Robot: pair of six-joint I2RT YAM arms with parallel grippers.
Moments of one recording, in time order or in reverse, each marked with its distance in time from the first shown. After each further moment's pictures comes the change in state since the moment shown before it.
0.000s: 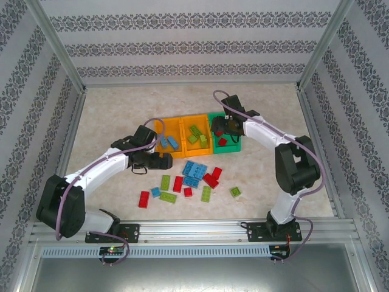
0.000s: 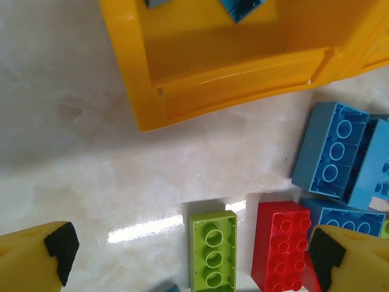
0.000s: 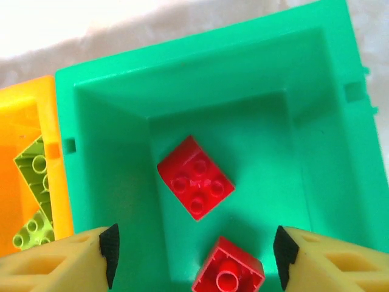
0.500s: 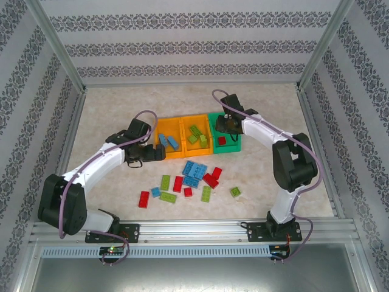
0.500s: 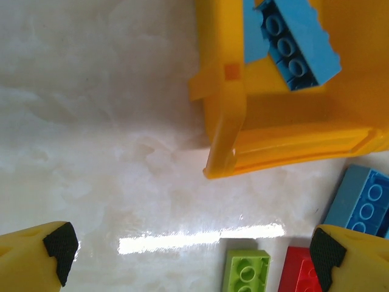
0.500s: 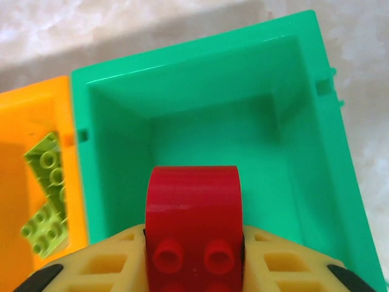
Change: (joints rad) left arm 0.085 0.011 0.052 -0.023 -0.084 -0.028; right arm -0.002 0.072 0.053 0.001 0.023 -0.005
